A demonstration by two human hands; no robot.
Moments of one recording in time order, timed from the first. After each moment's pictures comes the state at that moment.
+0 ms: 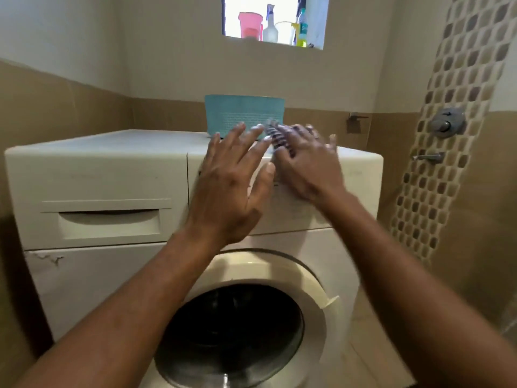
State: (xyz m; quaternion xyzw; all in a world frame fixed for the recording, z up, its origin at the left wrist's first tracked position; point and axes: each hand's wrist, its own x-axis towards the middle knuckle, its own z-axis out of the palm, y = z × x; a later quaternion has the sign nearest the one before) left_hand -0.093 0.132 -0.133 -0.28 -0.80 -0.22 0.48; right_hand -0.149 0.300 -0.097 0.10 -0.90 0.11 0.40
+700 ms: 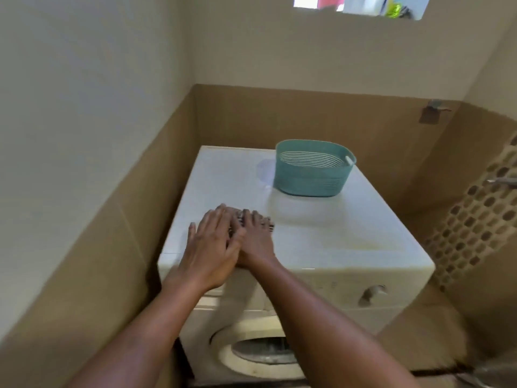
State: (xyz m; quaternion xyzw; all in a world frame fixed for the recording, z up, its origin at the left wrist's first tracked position) left_hand -0.100 -0.025 0.016 0.01 -0.96 -0.25 0.09; right_hand -0.171 0.074 -0.013 0.20 -0.98 0.10 -0.02
